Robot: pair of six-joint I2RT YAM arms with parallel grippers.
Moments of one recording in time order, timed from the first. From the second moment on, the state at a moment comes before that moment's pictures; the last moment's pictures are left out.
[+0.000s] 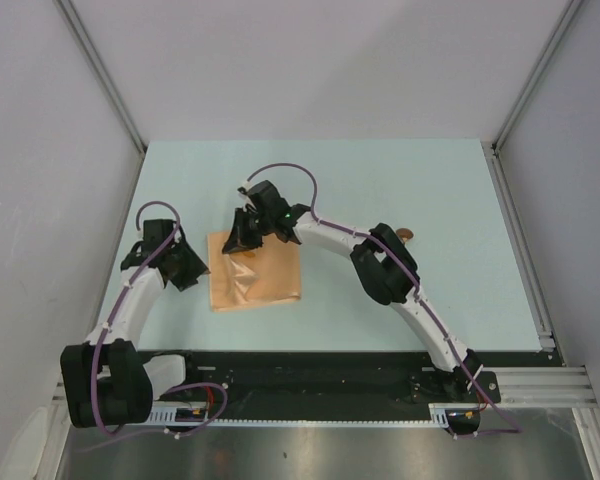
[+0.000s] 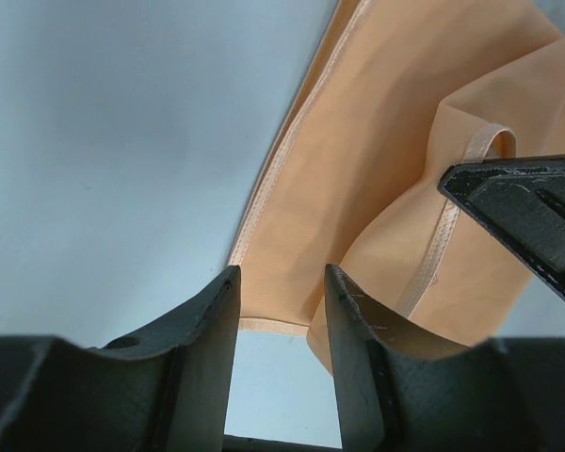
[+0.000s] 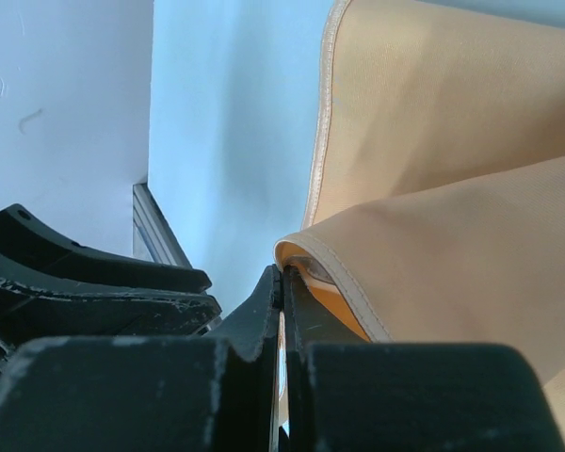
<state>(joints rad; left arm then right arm) 0.08 1.14 0.71 -0.62 0.06 -0.62 0.86 2.46 2.04 -0.19 -0.50 0.86</state>
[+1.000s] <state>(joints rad) 0.10 1.08 0.71 -0.65 0.02 -0.62 0.88 2.61 2.18 -0.18 -0.54 0.91</state>
